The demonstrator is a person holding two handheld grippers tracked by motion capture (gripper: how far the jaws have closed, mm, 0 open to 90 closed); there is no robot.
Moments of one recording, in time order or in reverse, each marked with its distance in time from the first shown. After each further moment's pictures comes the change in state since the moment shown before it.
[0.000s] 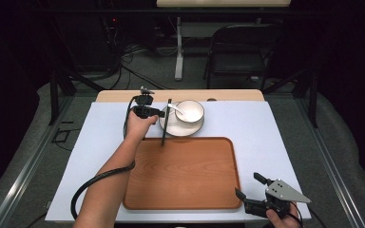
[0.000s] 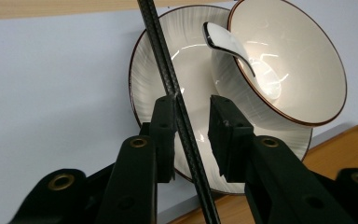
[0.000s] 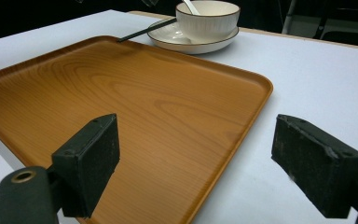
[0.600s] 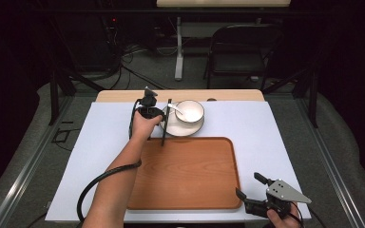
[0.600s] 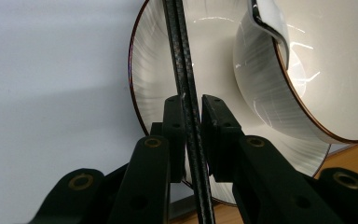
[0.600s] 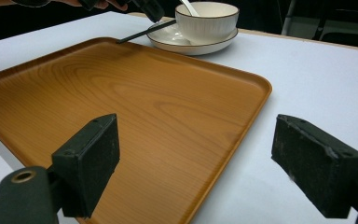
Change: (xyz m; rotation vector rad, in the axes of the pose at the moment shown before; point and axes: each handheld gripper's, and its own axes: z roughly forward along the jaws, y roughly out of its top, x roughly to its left) left arm 0.004 0.005 0.024 0.122 0.008 -0.133; right arm -0.001 0.000 -0.001 -0.008 -0.001 -0.003
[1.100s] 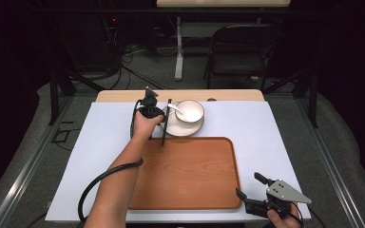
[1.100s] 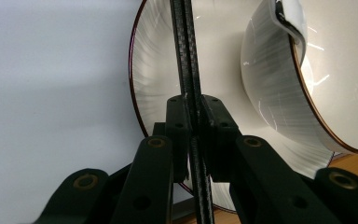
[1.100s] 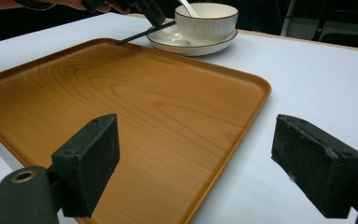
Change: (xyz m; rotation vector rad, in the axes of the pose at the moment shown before) left arm 0.003 0.004 0.008 0.043 -0.010 -0.050; right arm 0.000 0.000 -0.001 -0.003 -0.002 0.003
